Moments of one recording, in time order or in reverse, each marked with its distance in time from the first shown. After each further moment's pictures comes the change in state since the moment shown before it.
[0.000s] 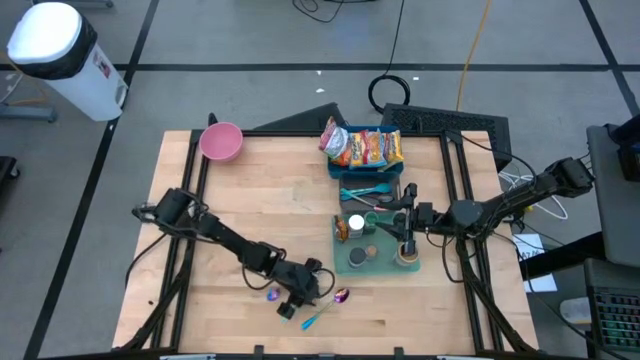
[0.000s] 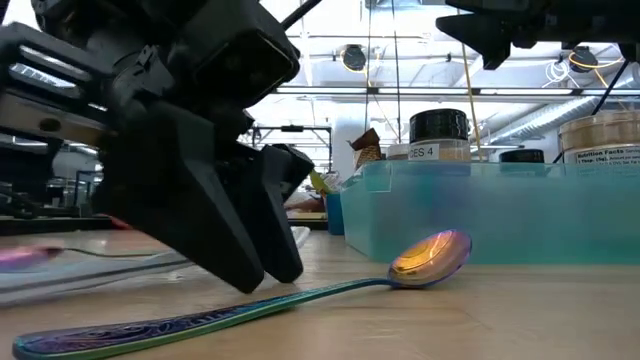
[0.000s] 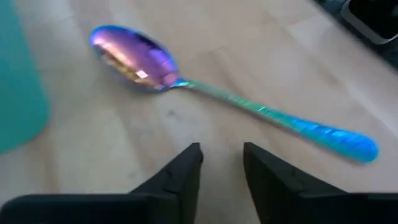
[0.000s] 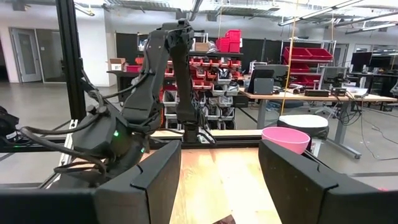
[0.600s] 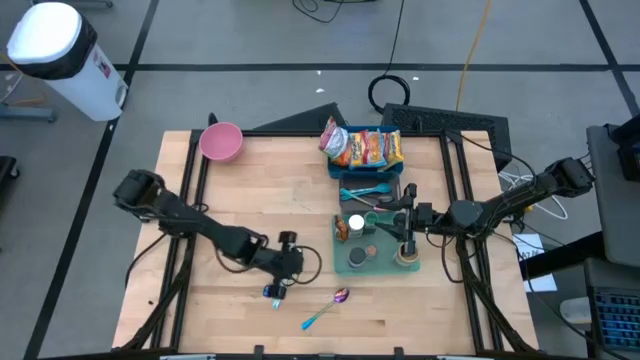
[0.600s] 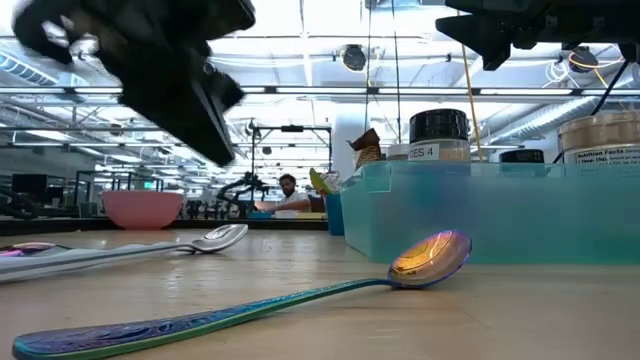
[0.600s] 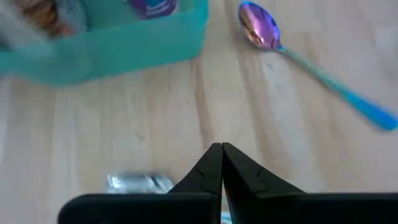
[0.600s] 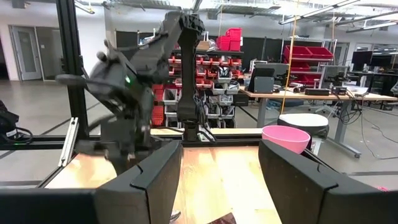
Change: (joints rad) left arm -0.013 -0.350 -0.007 -0.436 -0.329 -0.199; right arm 0.000 0.000 0.000 -0.007 -0.001 0.000
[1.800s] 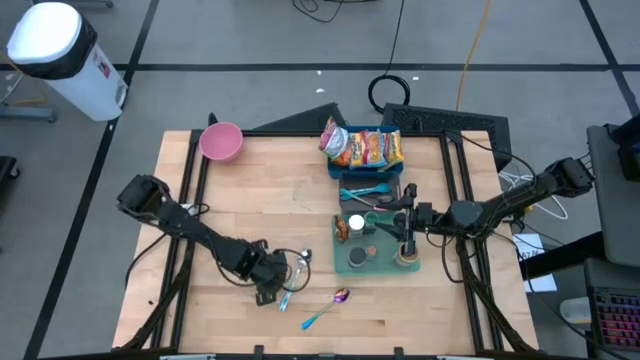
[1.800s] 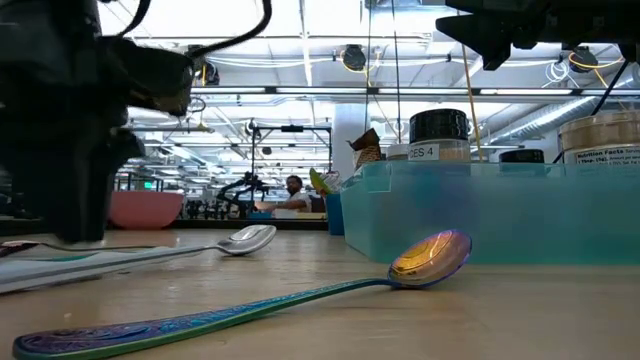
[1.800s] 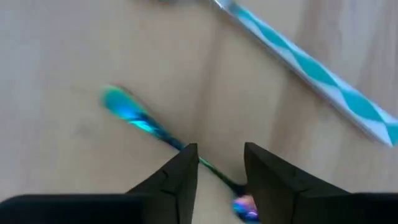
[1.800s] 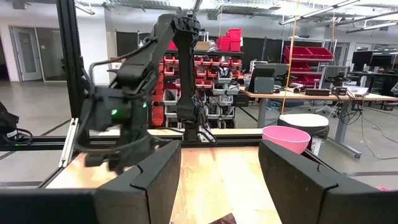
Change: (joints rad) left arm -0.082 0.058 -0.002 -0.325 0.078 -0.551; right arm 0.000 0.000 0.000 0.001 0.000 0.001
